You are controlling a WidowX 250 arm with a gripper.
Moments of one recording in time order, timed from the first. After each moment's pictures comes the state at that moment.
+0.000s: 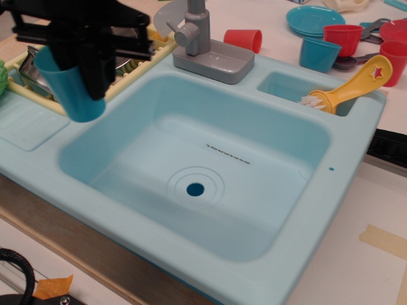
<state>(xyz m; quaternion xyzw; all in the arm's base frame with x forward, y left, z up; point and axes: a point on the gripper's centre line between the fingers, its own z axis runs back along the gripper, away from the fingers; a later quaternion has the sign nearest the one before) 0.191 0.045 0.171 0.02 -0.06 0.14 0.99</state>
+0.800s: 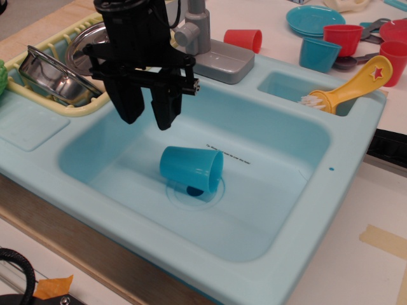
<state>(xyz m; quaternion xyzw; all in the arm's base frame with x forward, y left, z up) 0.224 0.038 0.125 -0.04 -0.04 0.07 1.00</state>
